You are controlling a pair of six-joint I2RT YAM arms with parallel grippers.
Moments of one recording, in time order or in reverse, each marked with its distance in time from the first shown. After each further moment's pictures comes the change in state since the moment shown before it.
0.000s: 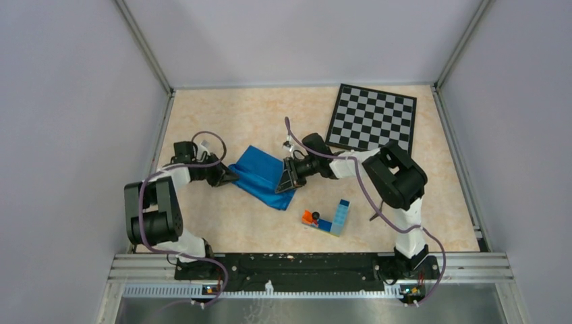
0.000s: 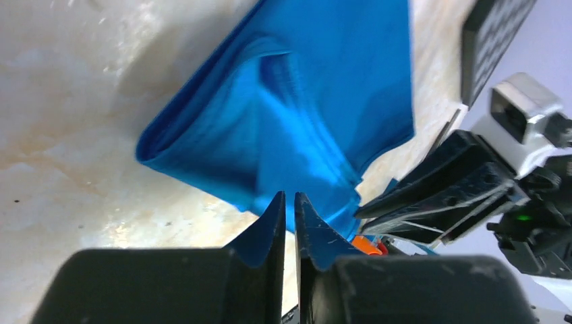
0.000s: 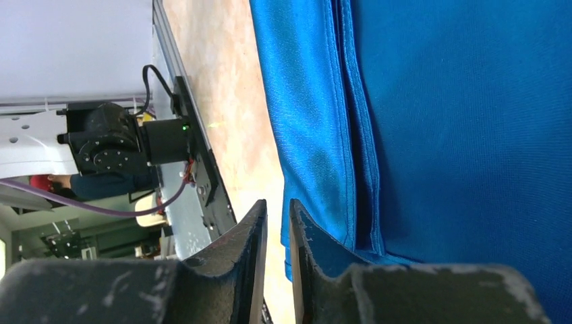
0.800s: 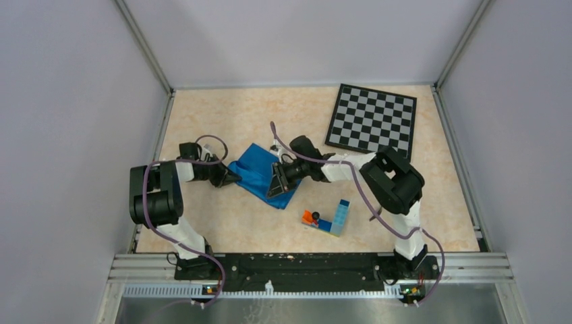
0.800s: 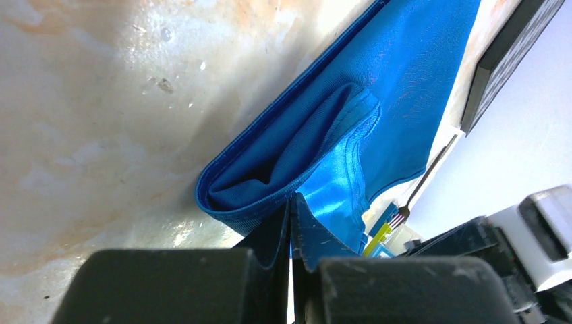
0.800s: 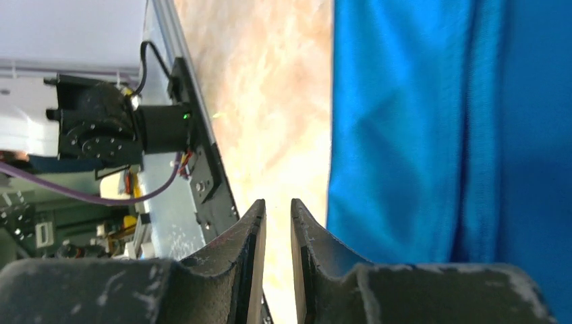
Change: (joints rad) left arm -0.006 0.187 -0.007 0.129 -0.032 -0.089; right arm 0.087 -0.015 0.070 -0.074 0.063 -0.080
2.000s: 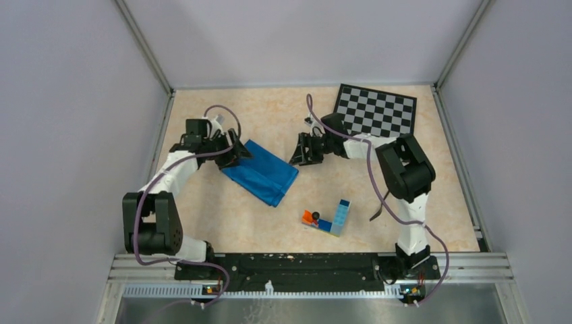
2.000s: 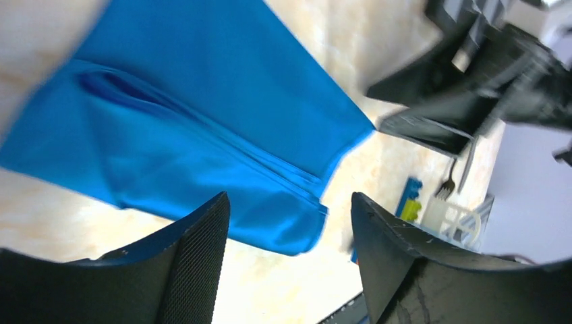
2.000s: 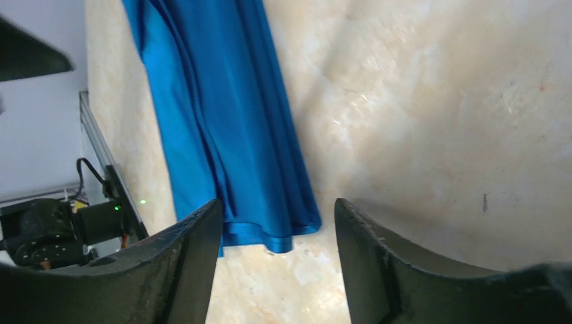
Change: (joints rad) left arm -0.154 -0.244 0.215 -0.263 -0.132 0.188; right arm -0.280 0.012 0.075 -0.098 0.124 -0.090
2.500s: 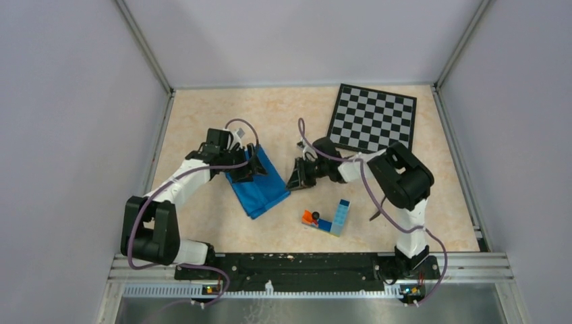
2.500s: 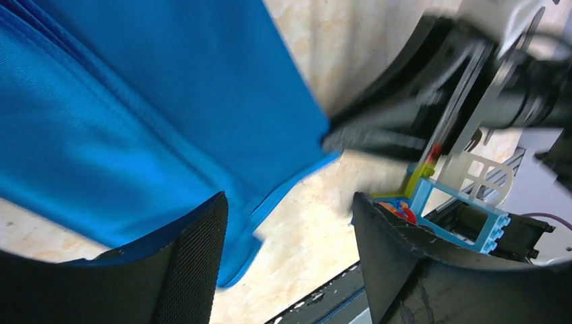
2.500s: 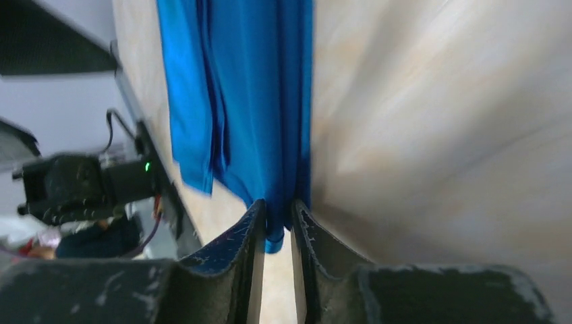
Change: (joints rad) left arm -0.232 -0.075 -0.094 -0.039 -0.076 -0.046; right arm 0.098 -0.001 -0.214 0.226 -0.032 0.174
